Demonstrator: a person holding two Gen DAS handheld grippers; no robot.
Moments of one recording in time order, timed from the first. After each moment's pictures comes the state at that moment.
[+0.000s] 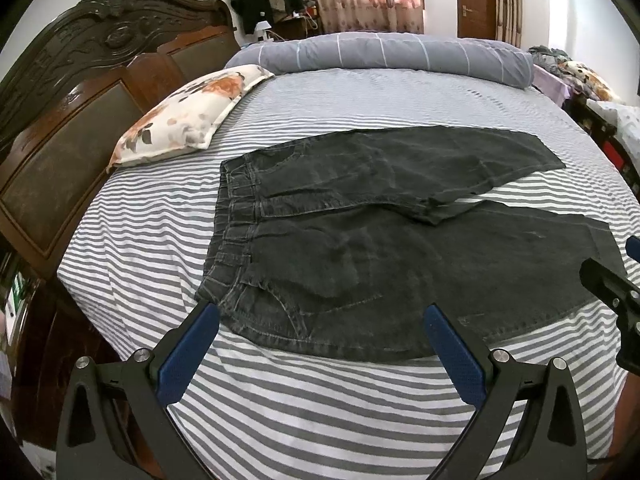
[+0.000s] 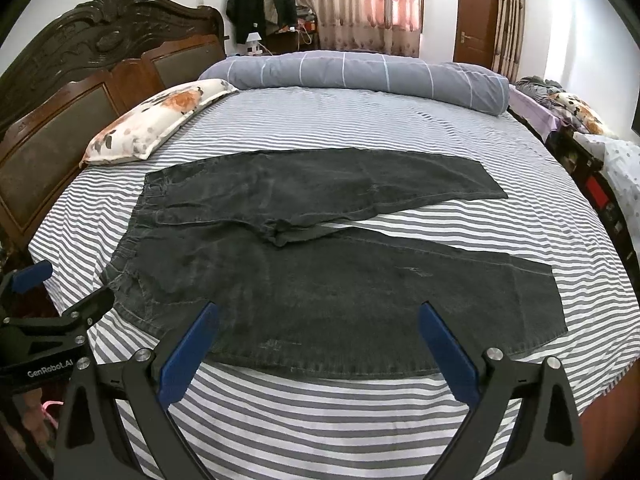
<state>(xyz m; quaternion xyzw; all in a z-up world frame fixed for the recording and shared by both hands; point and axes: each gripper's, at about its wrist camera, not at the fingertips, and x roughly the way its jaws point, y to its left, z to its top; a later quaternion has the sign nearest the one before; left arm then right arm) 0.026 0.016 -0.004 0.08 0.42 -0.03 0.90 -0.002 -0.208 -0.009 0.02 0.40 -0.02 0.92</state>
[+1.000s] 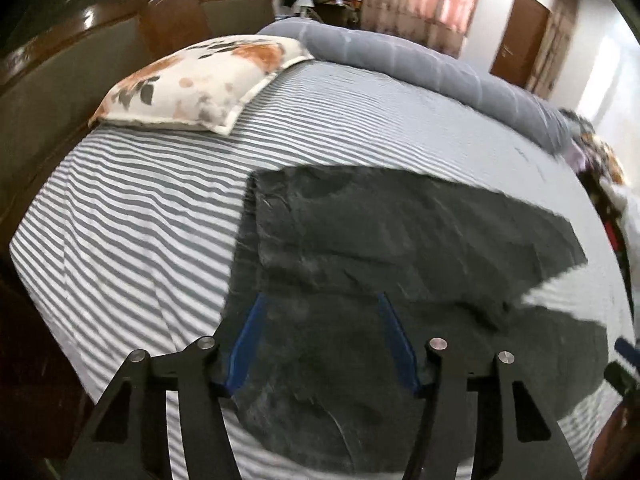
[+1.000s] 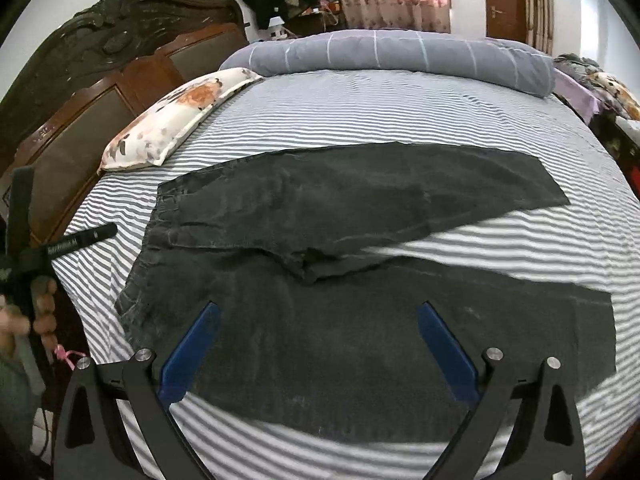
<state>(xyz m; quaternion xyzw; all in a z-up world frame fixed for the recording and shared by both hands) 0.195 0.140 -0.027 -0.07 0.45 -0.03 0.89 0.103 -0.213 -0.030 0.06 0.43 0.05 0.90</state>
